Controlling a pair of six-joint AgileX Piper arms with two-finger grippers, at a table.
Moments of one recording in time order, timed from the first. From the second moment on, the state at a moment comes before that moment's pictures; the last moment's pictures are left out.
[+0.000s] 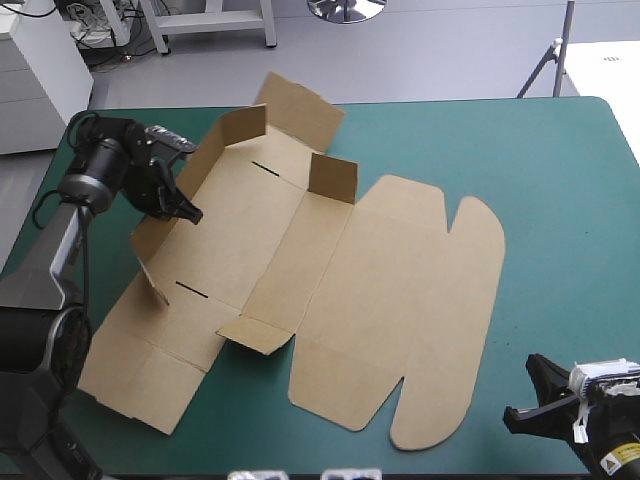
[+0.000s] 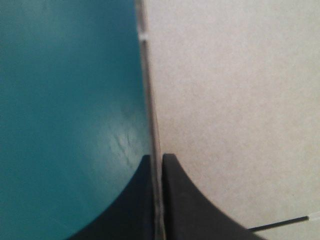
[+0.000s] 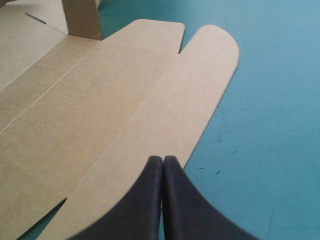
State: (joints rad) left arm -0.11 1.82 -1.70 0.04 1.23 0.44; right arm 0.16 0.13 -0.42 0.20 0.76 0.00
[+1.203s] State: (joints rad) left arm -1.16 1.56 -1.13 1.38 1.02 -0.07; right arm 0.16 0.41 -0.42 0.37 0.62 -0.11
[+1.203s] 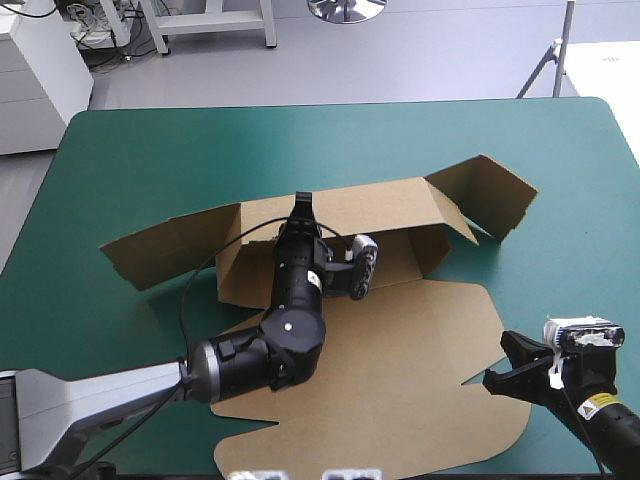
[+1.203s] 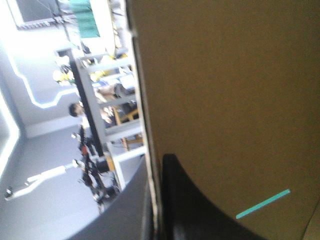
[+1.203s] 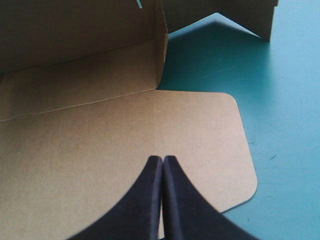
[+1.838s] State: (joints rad) left arm -1.19 1.50 -0.95 1.57 1.02 -0.29; right arm 0.16 0.54 -0.59 0.37 0.66 -0.11
